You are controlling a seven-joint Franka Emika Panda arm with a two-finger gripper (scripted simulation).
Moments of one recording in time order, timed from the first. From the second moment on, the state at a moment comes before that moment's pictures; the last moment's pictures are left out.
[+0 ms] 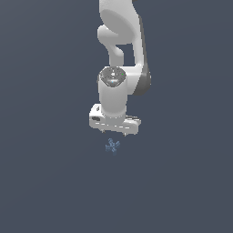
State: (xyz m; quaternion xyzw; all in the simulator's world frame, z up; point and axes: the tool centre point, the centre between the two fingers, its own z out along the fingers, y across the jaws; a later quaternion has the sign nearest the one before) arm 0.029 -0.011 0.144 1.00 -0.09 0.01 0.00
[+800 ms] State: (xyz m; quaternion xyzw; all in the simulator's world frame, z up) arm 0.047 -0.020 0.096 0.98 -0.21 0.00 0.00
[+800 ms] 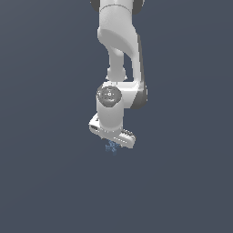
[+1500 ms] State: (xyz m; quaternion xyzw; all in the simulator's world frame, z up) arm 0.046 -0.020 0.055 0.98 -0.21 0.00 0.00
